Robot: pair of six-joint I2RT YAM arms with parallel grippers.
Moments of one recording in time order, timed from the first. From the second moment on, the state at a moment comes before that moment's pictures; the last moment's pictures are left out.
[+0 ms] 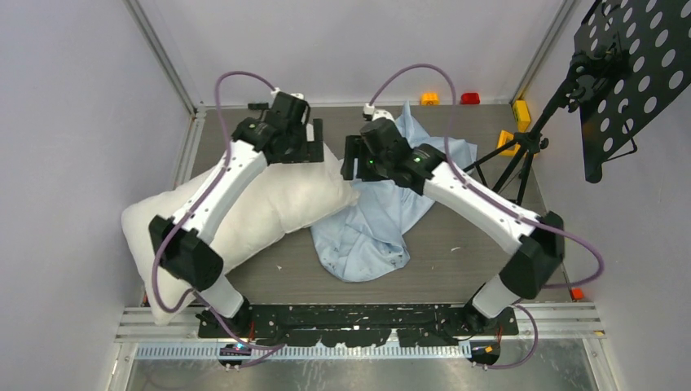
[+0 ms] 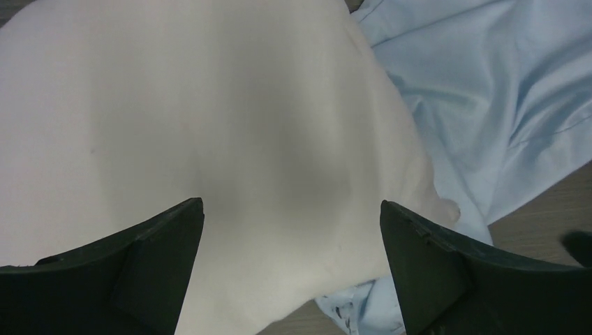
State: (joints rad) left arm -0.47 1.56 1.68 -0.96 -0.18 -0.42; right arm 0.77 1.64 1.54 -0.62 0.13 0.59
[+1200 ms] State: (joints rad) left arm -0.55 1.17 1.57 -1.03 -0.55 -0.40; right arm 0.71 2.02 1.59 -0.57 0.14 0.39
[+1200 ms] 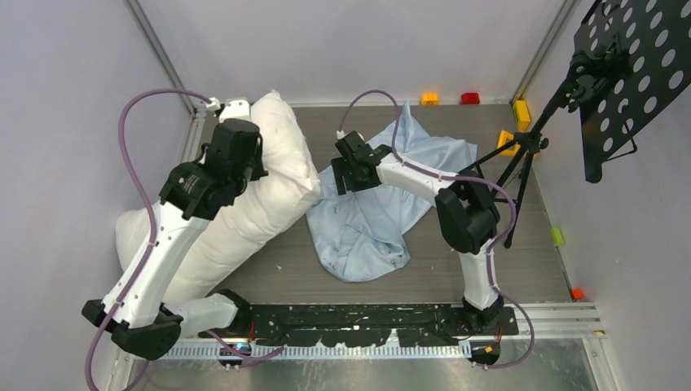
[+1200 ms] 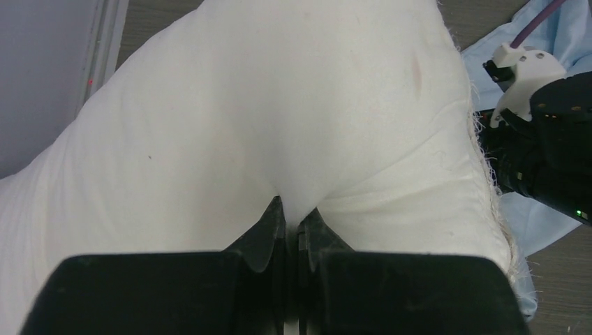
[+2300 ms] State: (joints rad) left arm -0.55 1.04 1.54 -1.04 -0.48 -0.43; right arm 0.78 2.08 1.72 -0.58 0.00 0.47
